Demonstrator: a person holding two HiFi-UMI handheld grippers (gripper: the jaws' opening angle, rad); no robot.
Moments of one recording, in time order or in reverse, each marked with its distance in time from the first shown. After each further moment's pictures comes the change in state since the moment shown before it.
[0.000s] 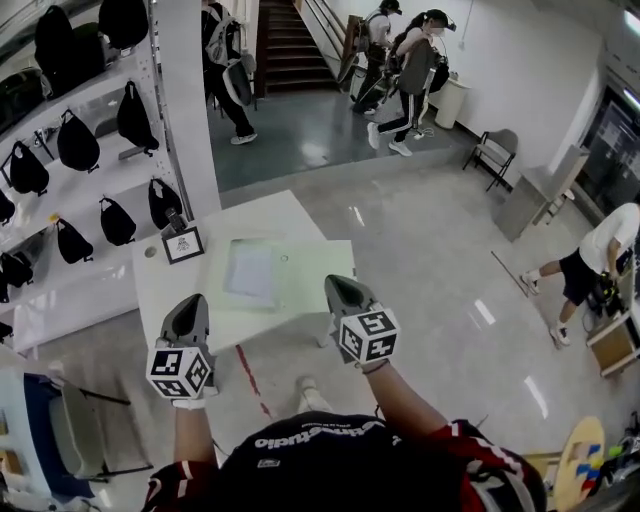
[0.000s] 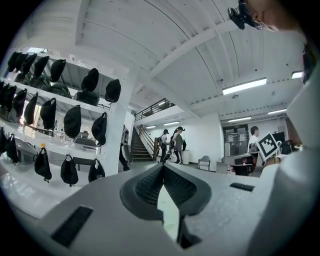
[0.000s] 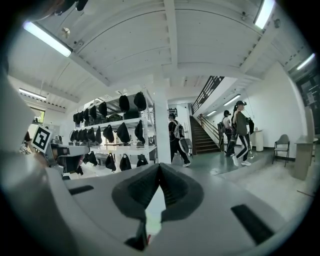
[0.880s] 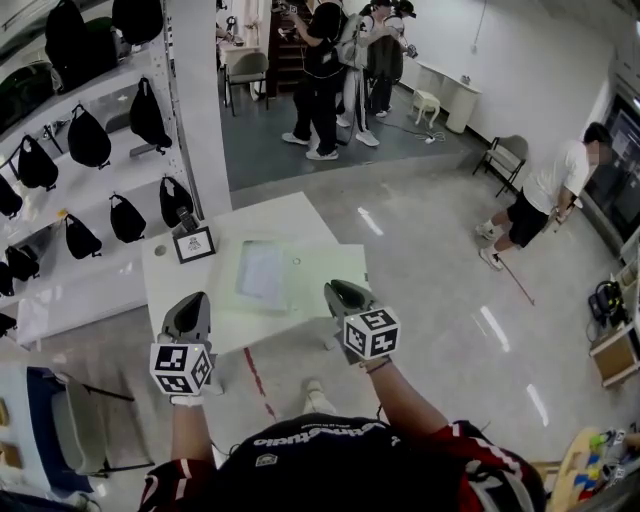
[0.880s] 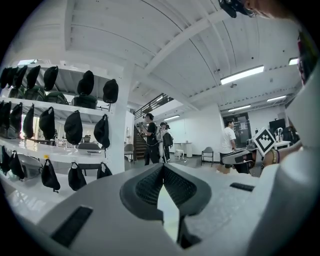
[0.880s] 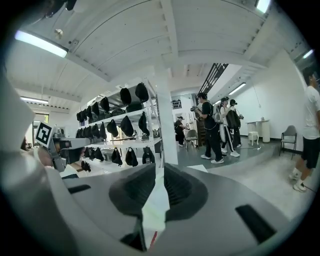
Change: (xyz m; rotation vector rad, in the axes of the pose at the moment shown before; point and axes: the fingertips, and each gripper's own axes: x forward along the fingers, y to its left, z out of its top) left arm 0.003 0.026 0.000 0.101 0.059 0.028; right arm 0.033 0.007 -0.031 0.037 0.091 0.071
